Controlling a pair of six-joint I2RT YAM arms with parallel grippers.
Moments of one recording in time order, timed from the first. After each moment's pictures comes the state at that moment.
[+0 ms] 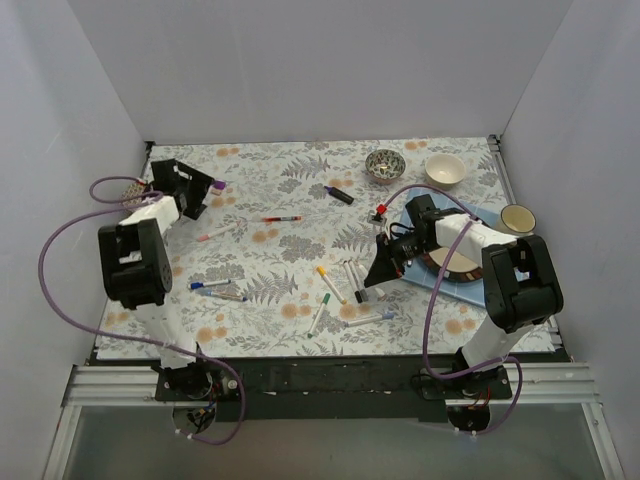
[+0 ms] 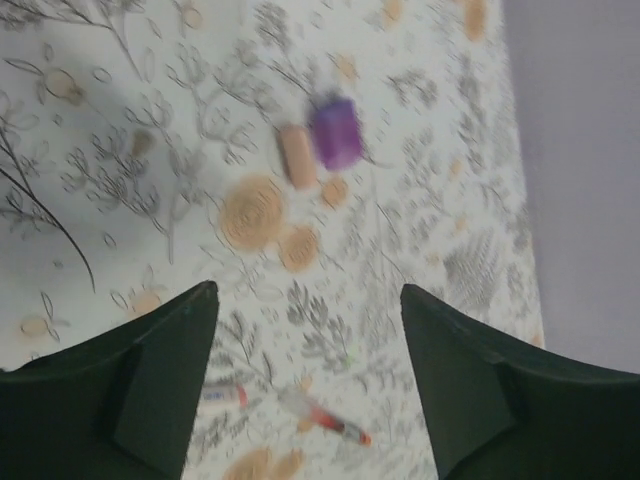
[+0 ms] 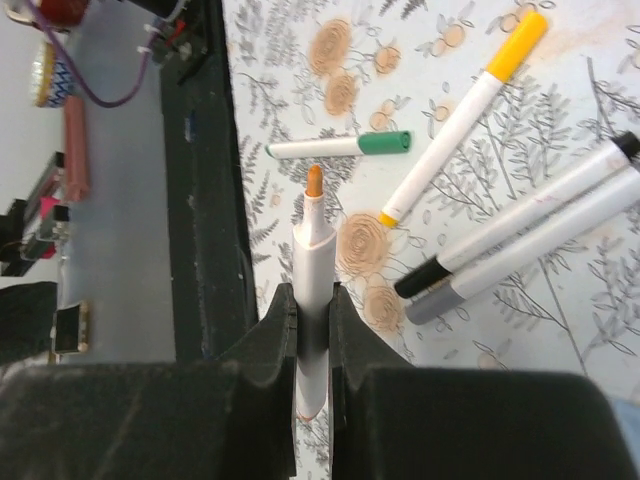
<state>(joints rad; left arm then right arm) 0.16 1.94 1.29 -0.10 0.10 -0.99 0.31 1.68 0.99 -0.71 -1.19 -0.56</state>
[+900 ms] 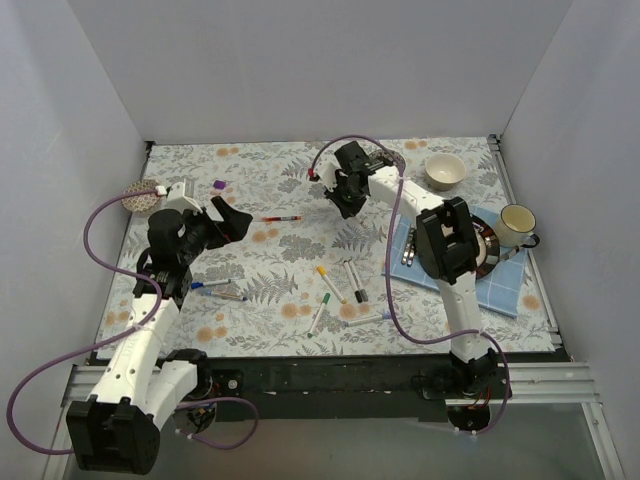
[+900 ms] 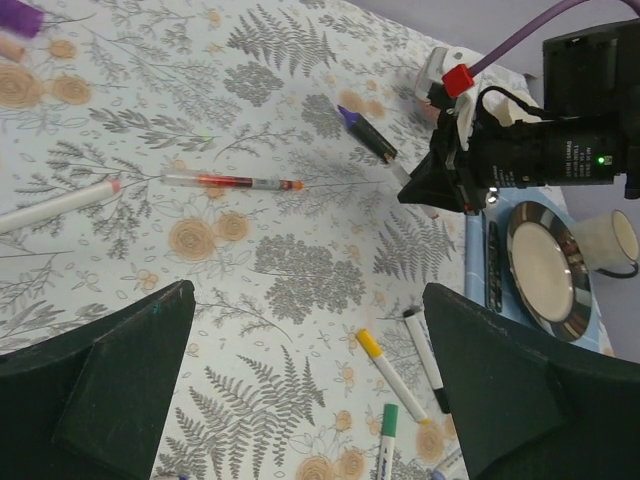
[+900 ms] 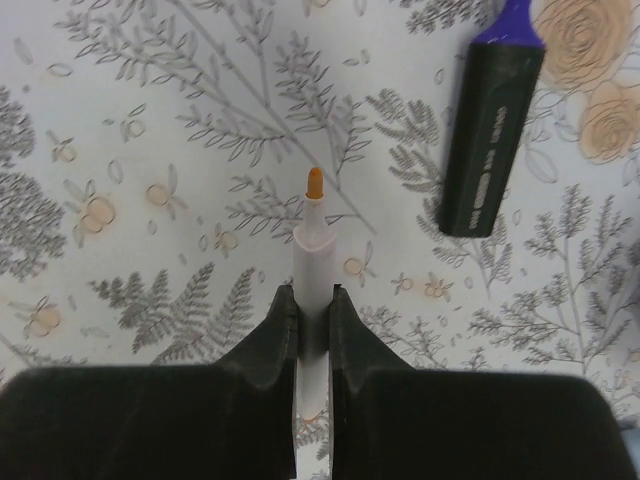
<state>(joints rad) -0.07 0.88 0.69 -0.08 0.29 -0.50 0.54 2.23 1.88 -0.74 -0.19 -0.51</state>
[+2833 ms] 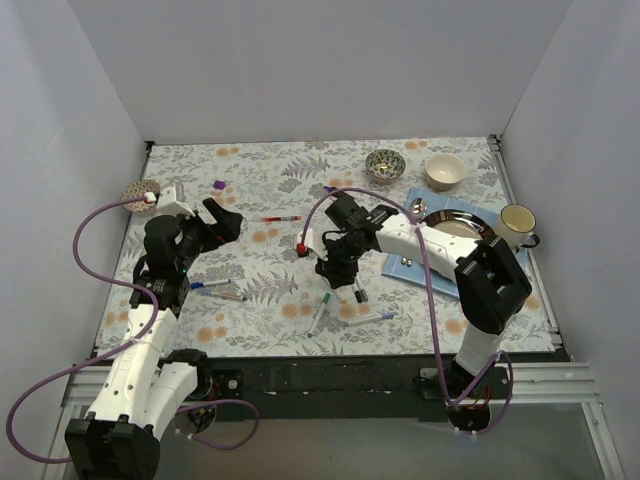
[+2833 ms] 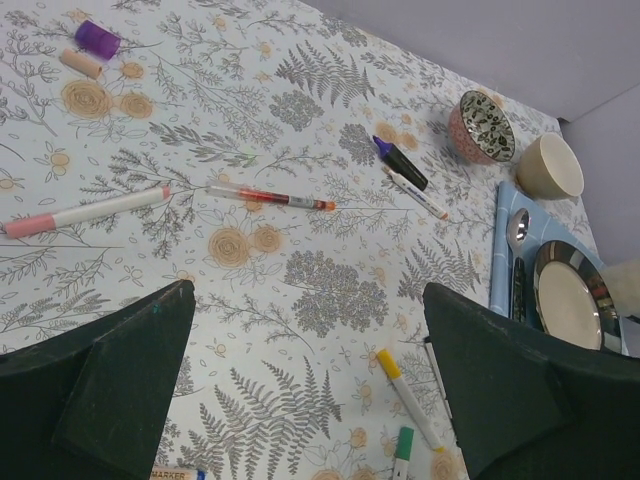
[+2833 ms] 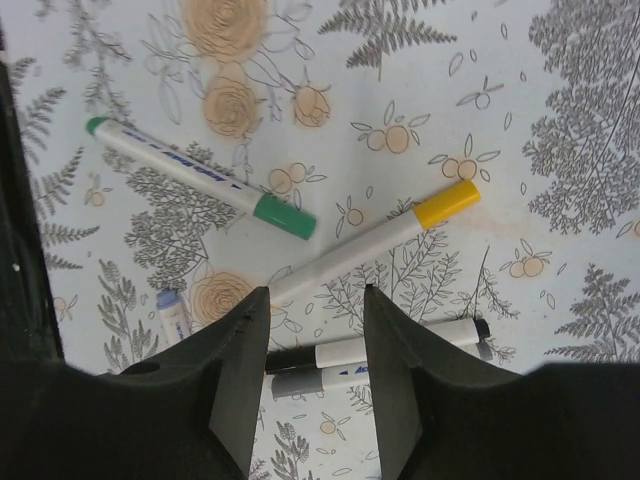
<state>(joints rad) -0.08 0.80 0.68 -0.14 0.14 -0.51 0.80 1.75 1.30 -0.73 -0.52 -0.74</state>
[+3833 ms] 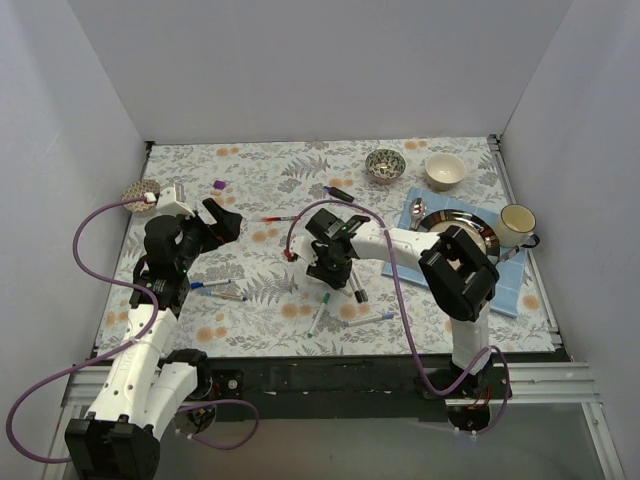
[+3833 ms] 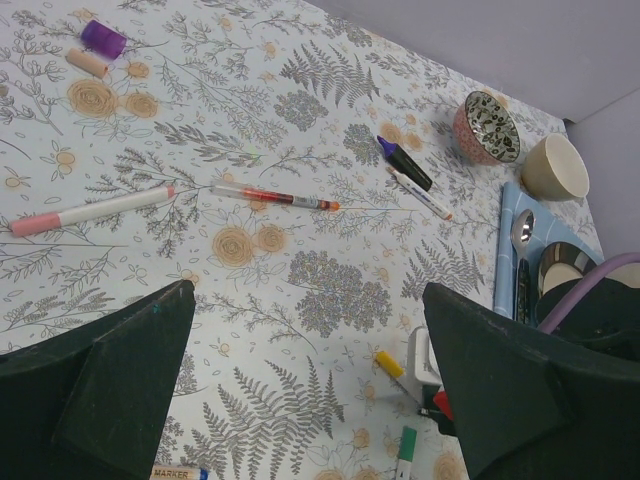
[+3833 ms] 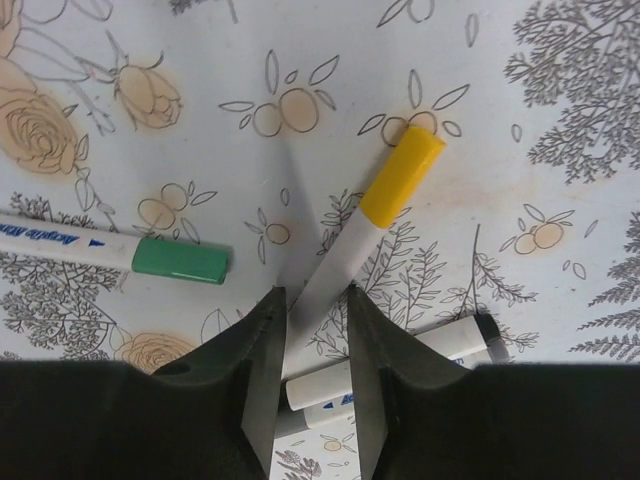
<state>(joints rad) -0.08 0.80 0.68 -0.14 0.13 -0.50 0.87 1.93 1.33 -0.68 -0.18 -0.49</state>
